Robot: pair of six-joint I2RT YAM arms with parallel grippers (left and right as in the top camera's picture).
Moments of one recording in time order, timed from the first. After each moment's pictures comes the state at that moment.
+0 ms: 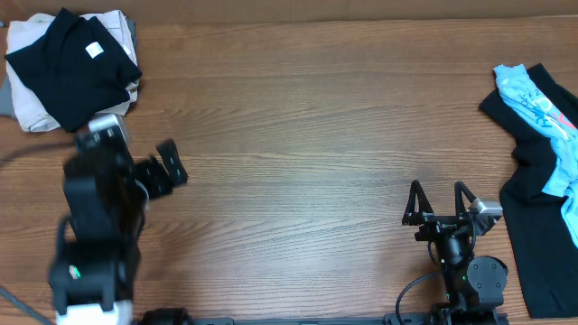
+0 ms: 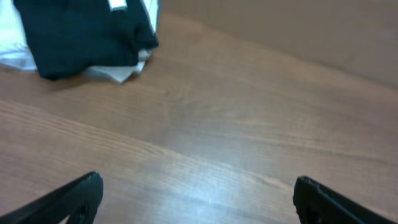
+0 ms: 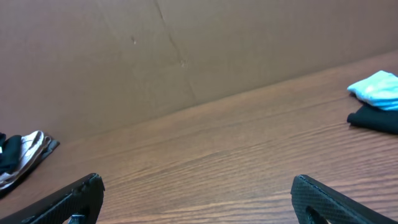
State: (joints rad) left arm 0.06 0.80 0.90 -0.64 -0.01 -0.28; right arm 0.04 0.01 0.02 -0.03 -0.05 0.33
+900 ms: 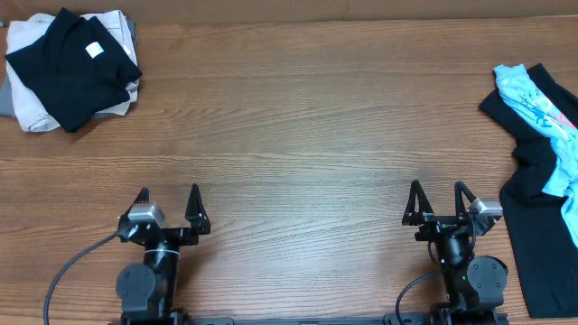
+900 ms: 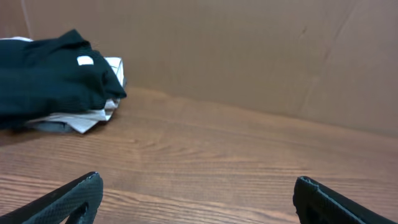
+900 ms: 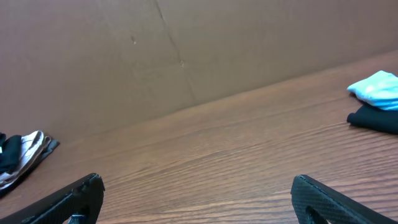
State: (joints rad) left arm 0.06 0.04 0.02 -0.02 0.07 -0.23; right arm 0.04 0.01 0.02 -0.03 -0.05 0.33
